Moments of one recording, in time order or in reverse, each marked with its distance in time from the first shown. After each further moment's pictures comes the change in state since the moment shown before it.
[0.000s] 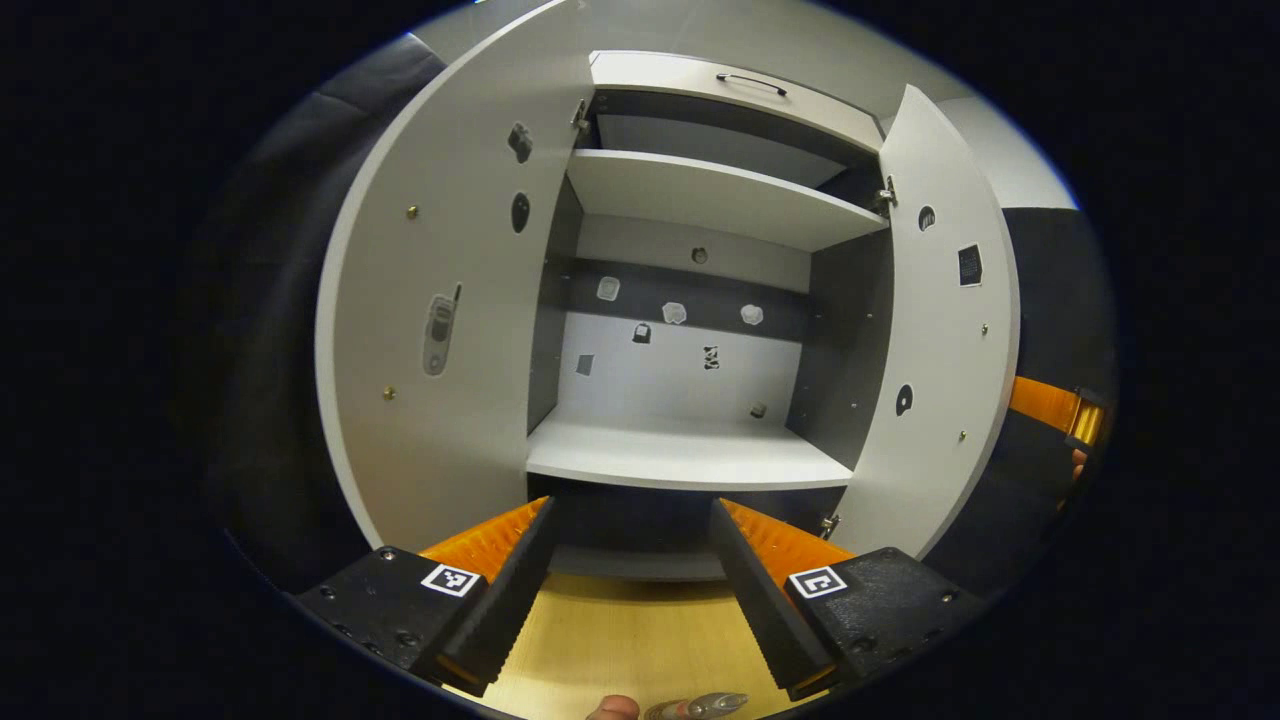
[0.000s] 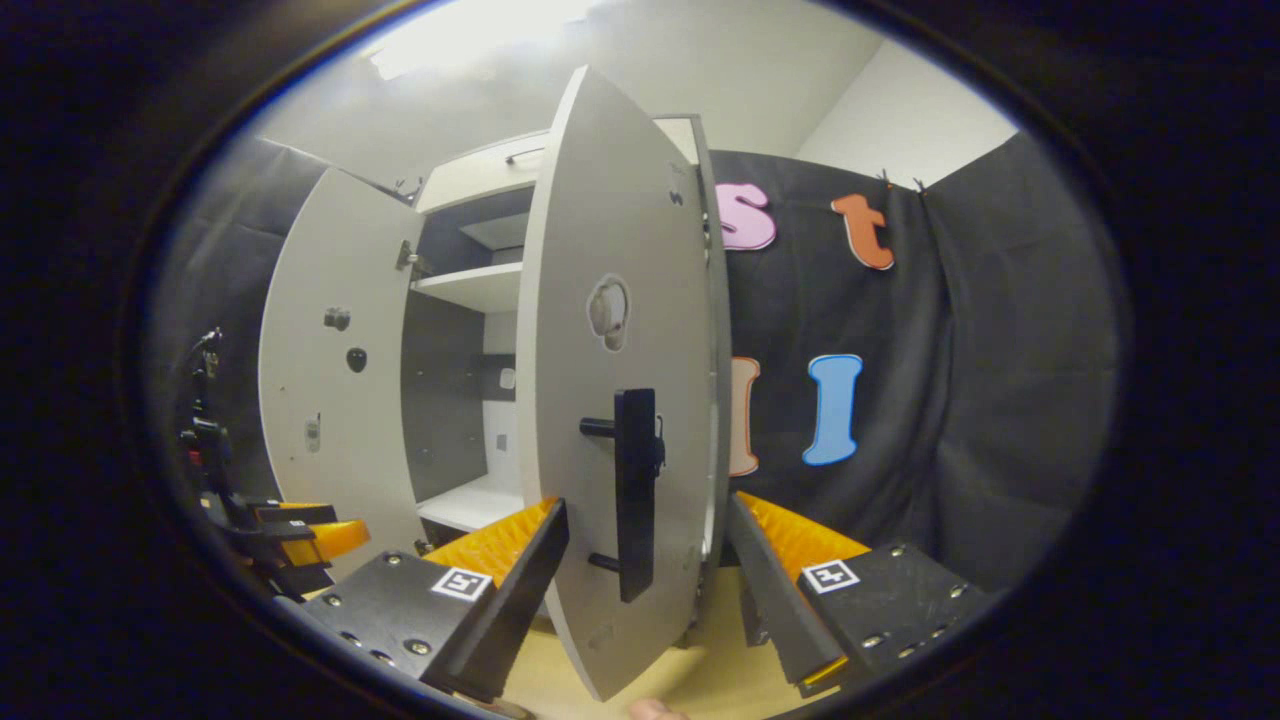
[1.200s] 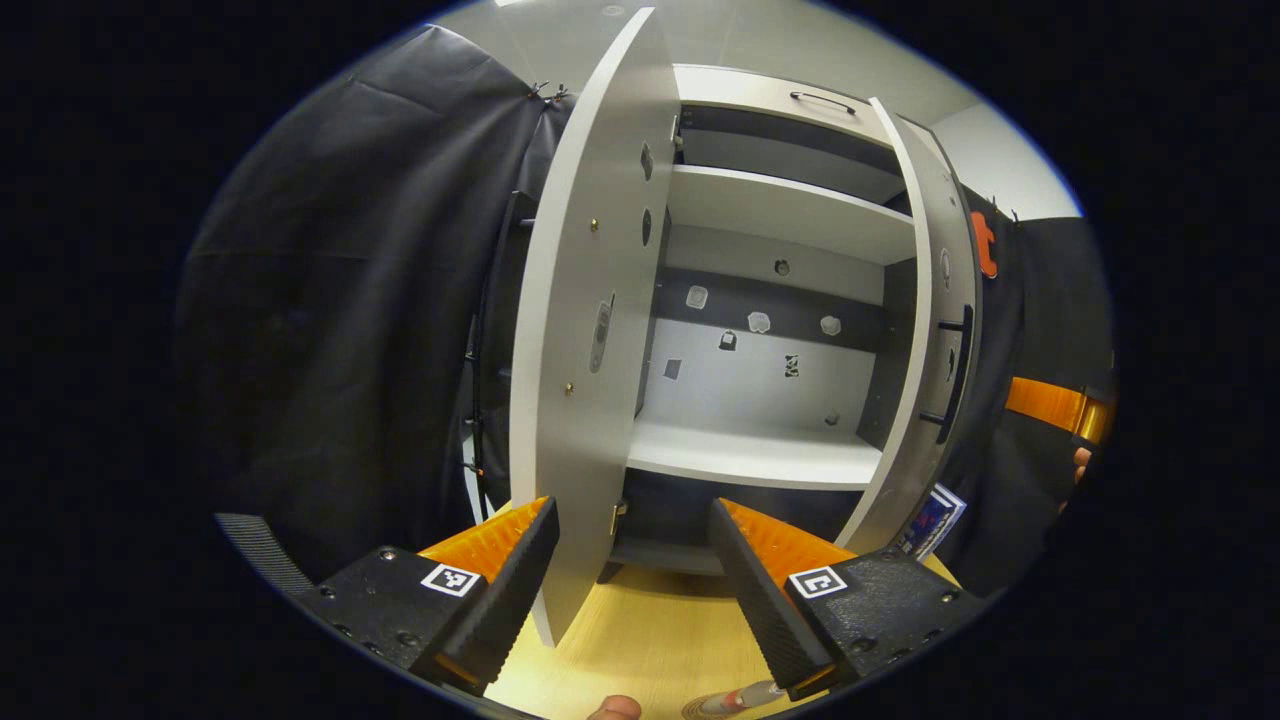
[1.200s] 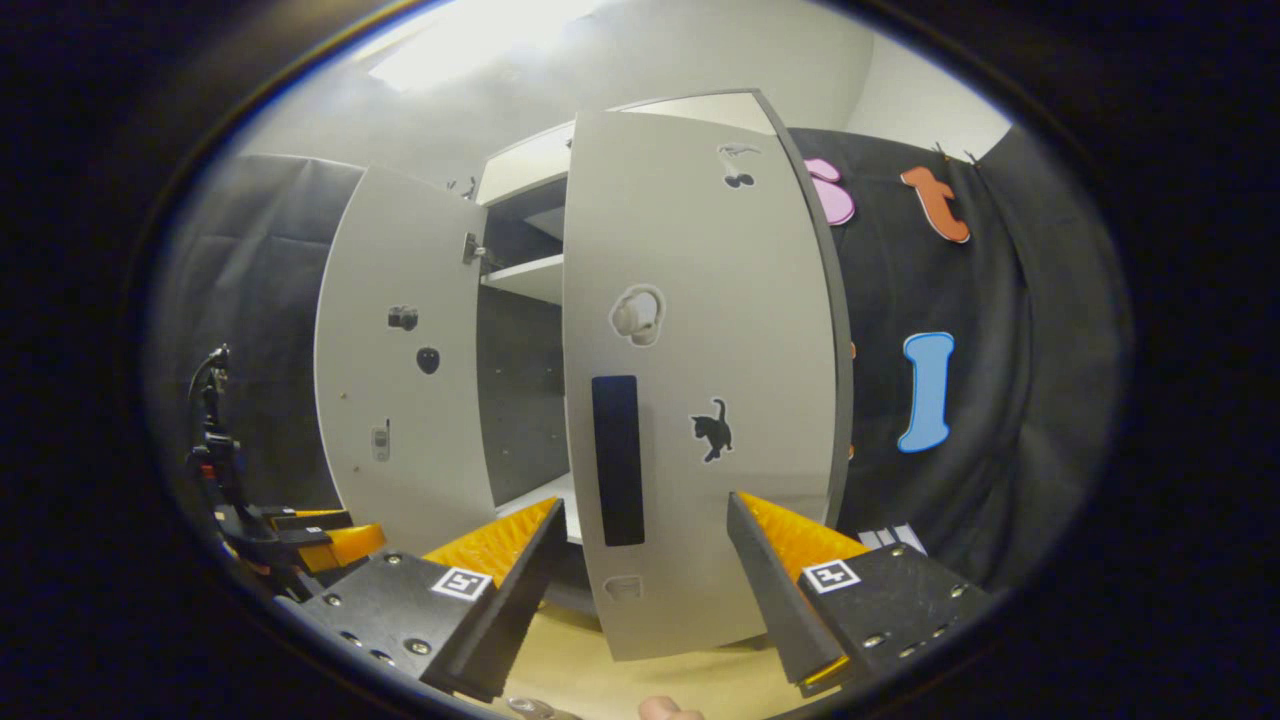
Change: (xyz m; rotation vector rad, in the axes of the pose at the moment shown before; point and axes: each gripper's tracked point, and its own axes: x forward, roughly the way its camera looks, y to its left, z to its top) left arm -0.033 0.069 0.001 -0.019 -0.016 0.188; right arm 0.021 0.071 -0.007 0.053 0.036 0.198
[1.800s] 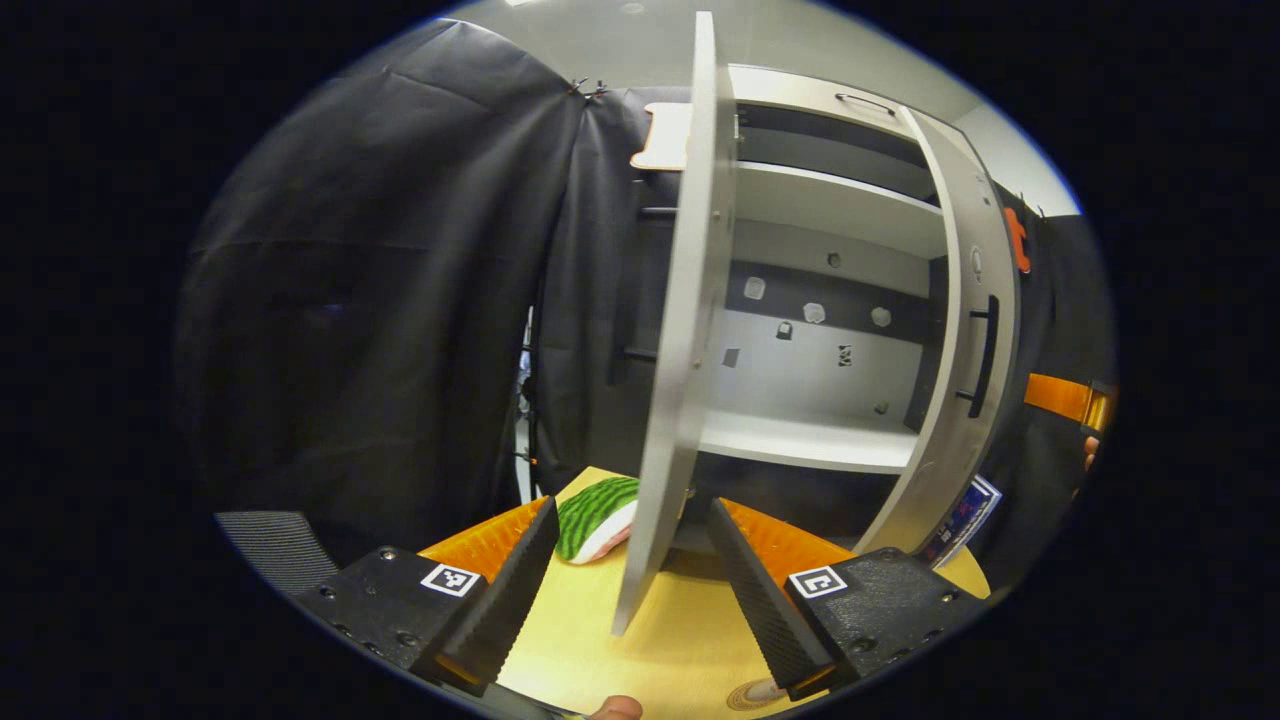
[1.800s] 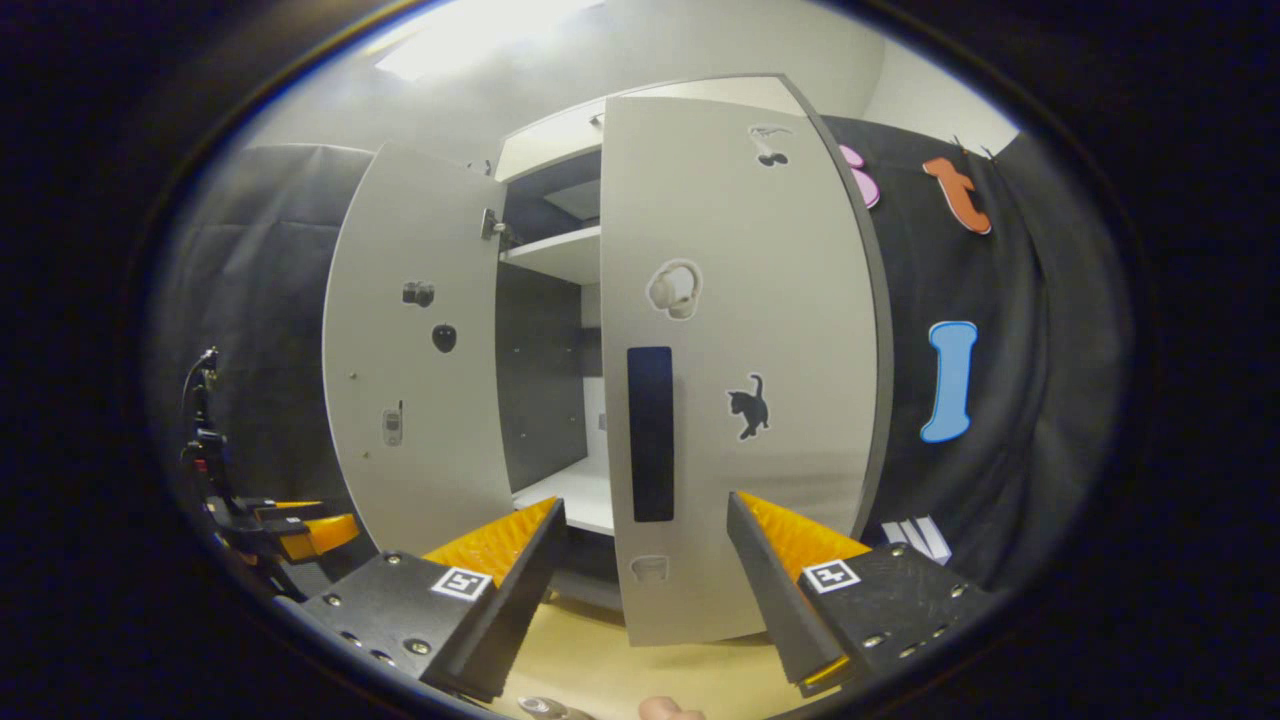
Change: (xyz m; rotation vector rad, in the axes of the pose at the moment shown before) left arm -0.030 0.082 -0.014 -0.010 0.025 0.140; right arm 0.018 0.030 -0.021 -0.007 0.054 0.041
